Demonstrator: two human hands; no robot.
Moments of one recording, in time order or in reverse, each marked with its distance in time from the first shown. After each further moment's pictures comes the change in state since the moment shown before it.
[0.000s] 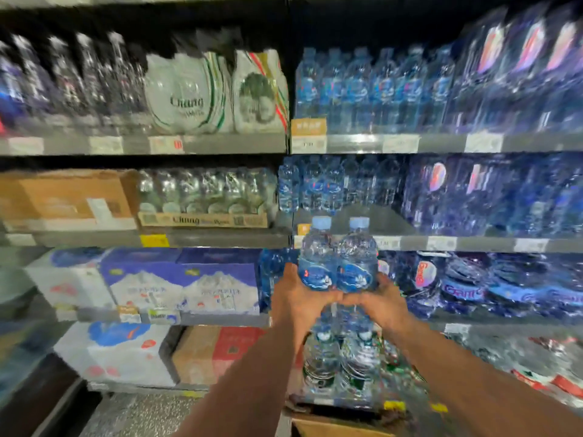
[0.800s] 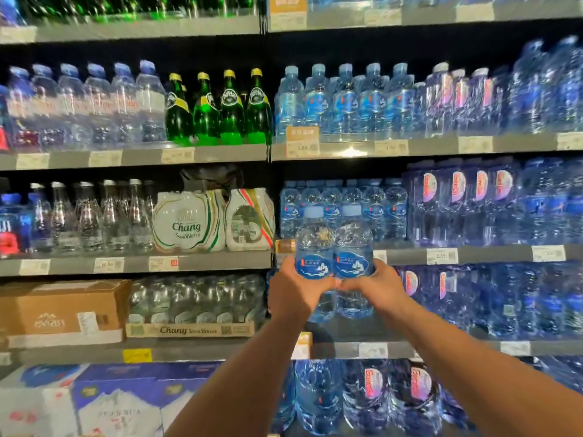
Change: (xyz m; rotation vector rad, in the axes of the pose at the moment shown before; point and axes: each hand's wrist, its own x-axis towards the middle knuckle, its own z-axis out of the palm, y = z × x) left_hand 0.074 0.187 -0.057 -0.181 0.090 0.244; right_hand 0.039 -0.208 -0.068 -0.009 0.064 -0.318
